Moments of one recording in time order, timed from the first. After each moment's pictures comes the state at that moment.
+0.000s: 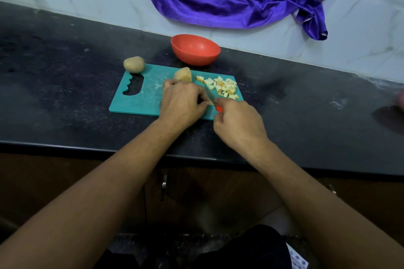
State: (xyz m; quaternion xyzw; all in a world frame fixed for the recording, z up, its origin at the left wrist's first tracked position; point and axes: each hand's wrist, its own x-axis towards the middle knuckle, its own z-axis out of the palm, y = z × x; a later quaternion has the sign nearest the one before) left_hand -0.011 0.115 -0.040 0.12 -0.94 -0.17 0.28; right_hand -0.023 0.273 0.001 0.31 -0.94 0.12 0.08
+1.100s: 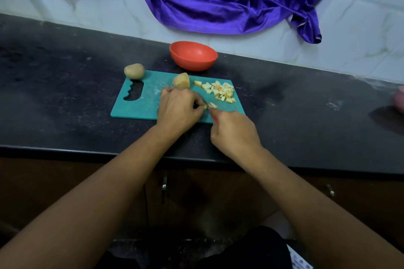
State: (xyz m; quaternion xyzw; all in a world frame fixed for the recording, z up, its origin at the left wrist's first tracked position) left_hand 0.001 0.121 -0.034 0.13 -0.93 -0.19 0.28; right_hand -0.020 0.280 -0.010 0.33 -0.94 0.09 0.04
